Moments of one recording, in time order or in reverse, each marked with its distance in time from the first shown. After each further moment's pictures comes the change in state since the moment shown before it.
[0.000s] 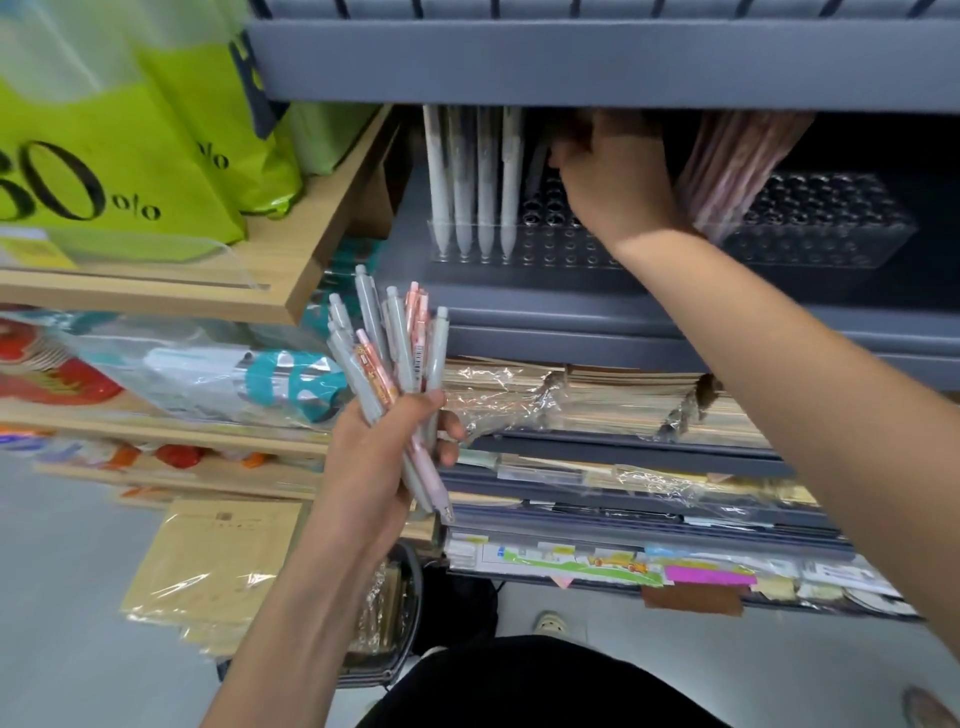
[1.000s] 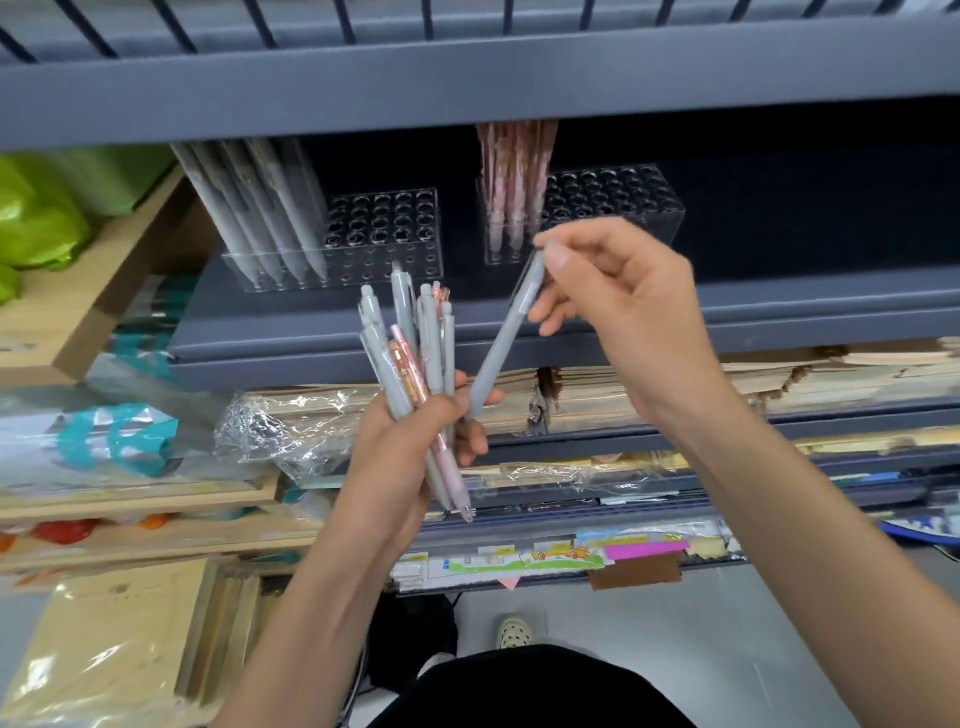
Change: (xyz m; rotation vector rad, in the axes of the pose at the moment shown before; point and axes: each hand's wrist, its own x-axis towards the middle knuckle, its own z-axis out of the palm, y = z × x) left_hand 0.001 -0.056 0.126 0.087 -0.277 -0.034; right_hand -0.133 0.085 -0.116 0.898 -0.038 0.190
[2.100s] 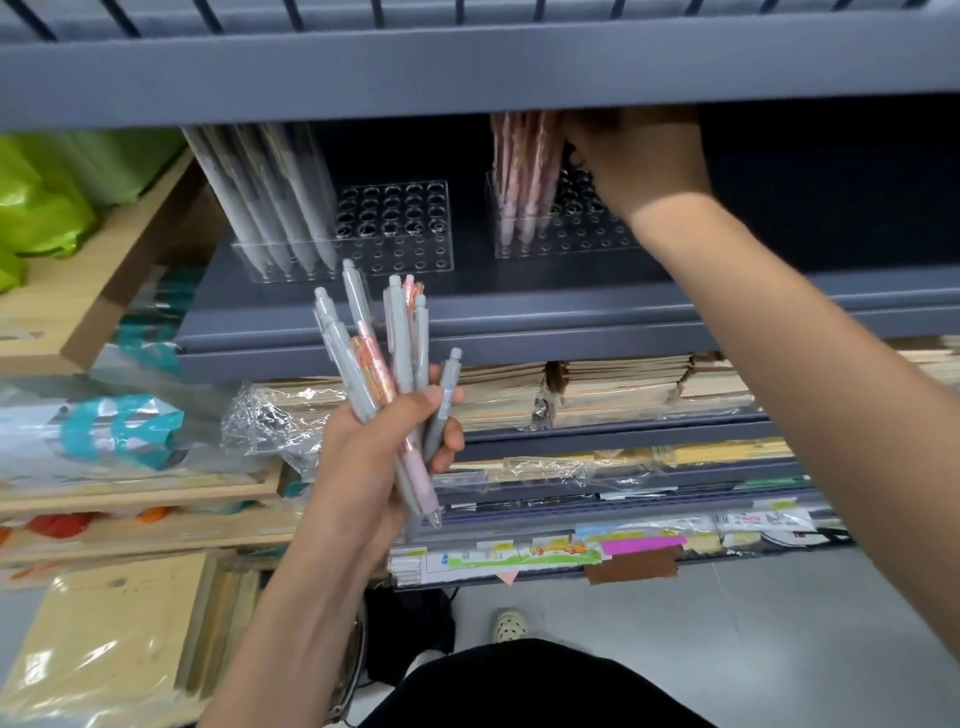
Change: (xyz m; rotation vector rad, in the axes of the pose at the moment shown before) left_hand -0.011 0.012 -0.015 -0.125 0.069 -0.017; right_hand 0.116 -0.007 -0.012 -0.759 0.220 0.008
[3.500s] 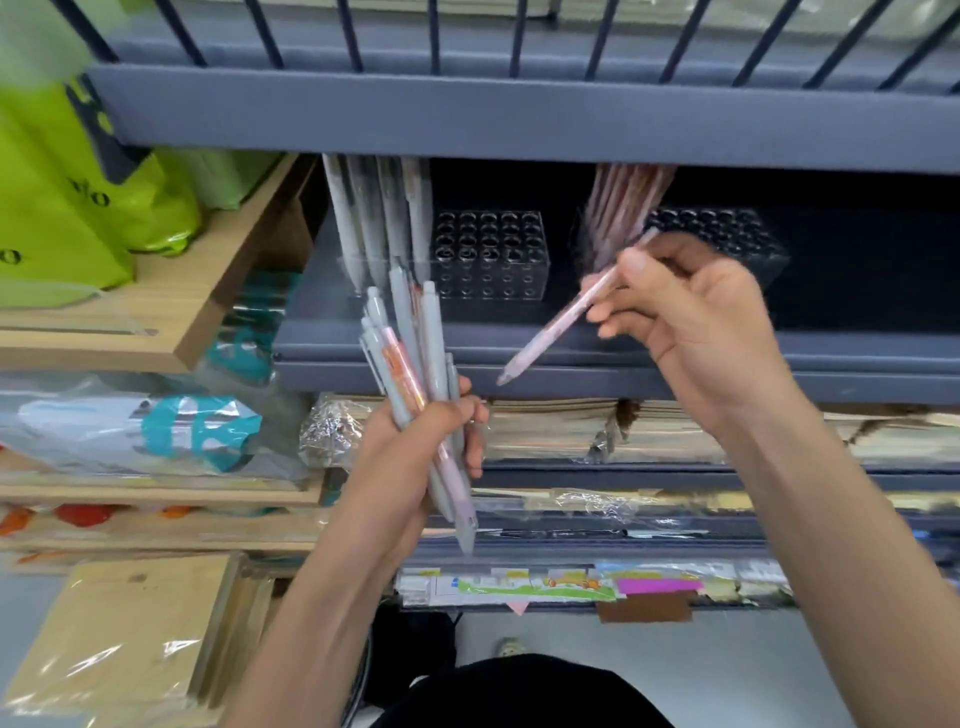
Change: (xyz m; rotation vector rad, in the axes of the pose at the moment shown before) left_hand 0.012 0.023 -0.041 0.058 -0.032 0.059; right_hand -0.100 -0.023 0.019 0.966 -0.298 0.115
